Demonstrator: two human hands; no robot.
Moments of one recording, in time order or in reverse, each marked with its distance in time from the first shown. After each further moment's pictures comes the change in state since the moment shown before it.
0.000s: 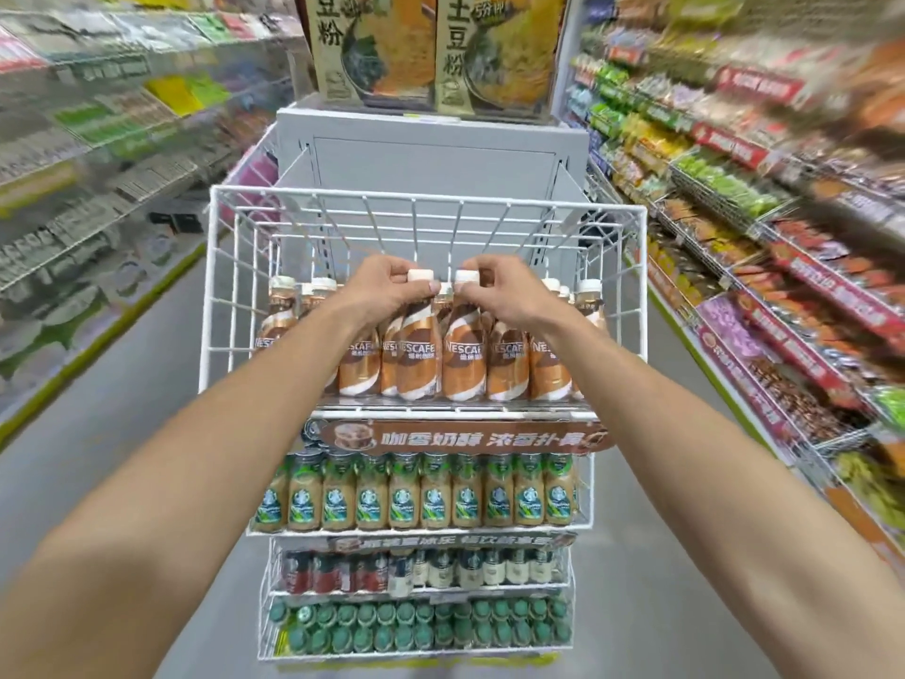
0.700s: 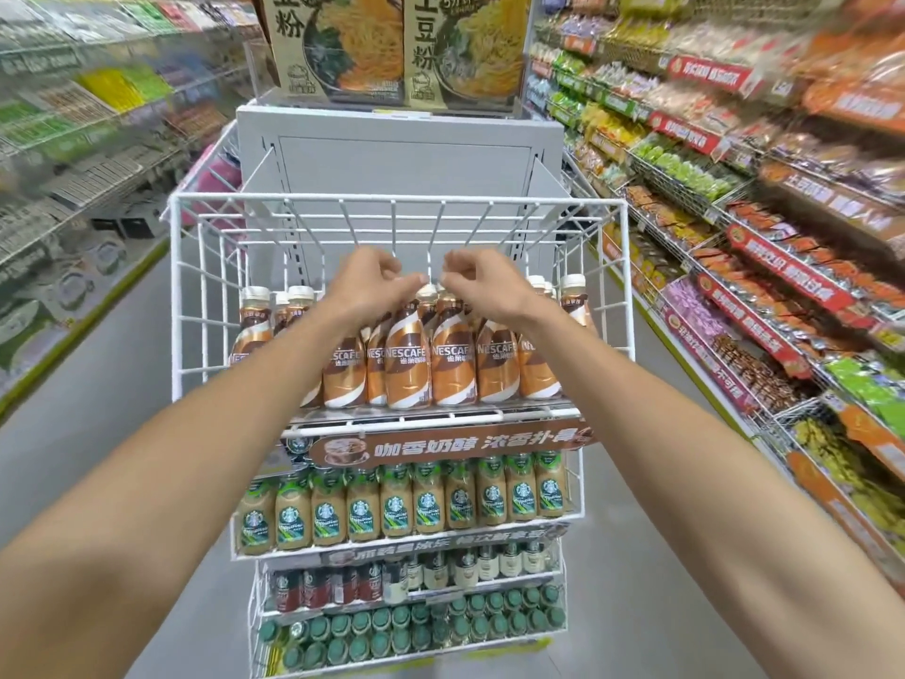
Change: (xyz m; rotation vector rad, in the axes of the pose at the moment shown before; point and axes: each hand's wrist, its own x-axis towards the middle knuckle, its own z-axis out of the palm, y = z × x) left_hand 0.024 -0.002 -0.006 0.376 0.067 0.067; right_hand 0.007 -0.011 0.006 -0.186 0.075 0.091
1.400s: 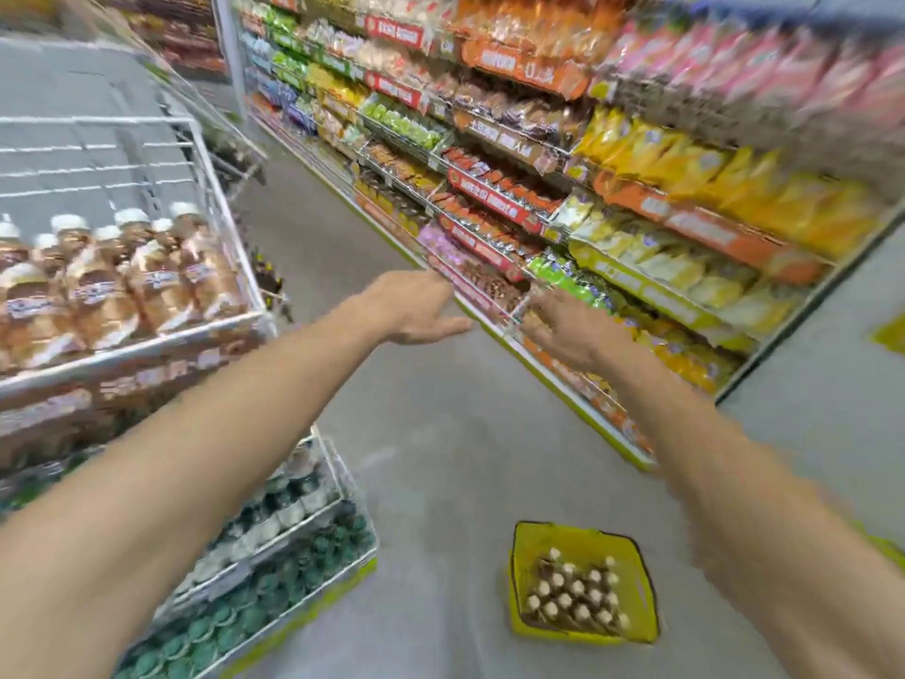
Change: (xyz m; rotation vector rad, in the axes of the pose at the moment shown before) left_hand -0.215 0.281 0.320 0.777 -0.482 0.985; right_hand -0.439 0.265 -0.234 -0.651 0.147 0.617
